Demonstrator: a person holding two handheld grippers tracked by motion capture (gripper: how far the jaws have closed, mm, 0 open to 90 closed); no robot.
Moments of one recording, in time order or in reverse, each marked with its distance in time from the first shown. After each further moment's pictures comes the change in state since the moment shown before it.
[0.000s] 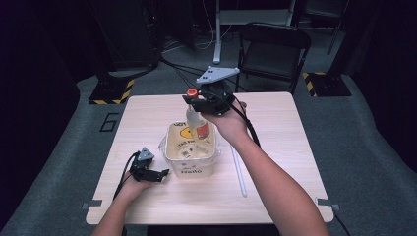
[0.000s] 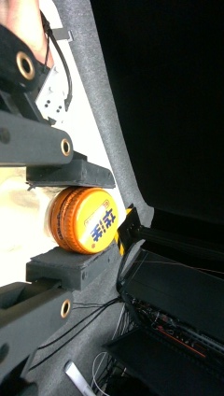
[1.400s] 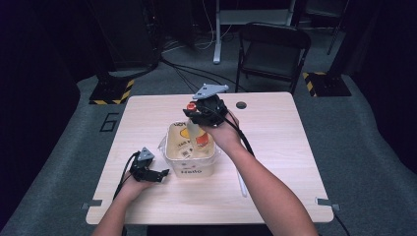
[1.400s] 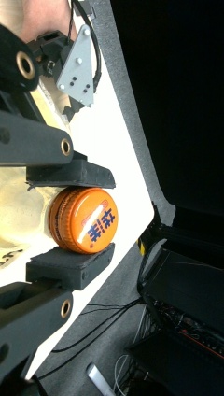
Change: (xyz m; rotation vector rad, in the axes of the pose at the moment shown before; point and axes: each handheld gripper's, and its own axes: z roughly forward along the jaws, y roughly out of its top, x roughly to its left) left arm 0.000 0.000 0.000 0.000 -0.002 0.002; right arm 0.000 -0.048 0.042 0.077 -0.017 0.019
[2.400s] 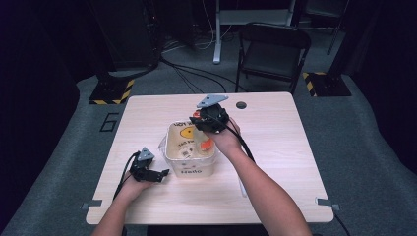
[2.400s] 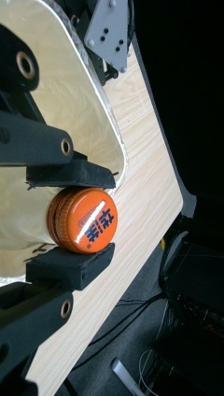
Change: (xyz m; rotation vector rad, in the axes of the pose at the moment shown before) left arm 0.000 0.000 0.000 0.004 -0.003 0.000; right arm -0.013 -0.042 0.028 0.062 -0.038 0.034
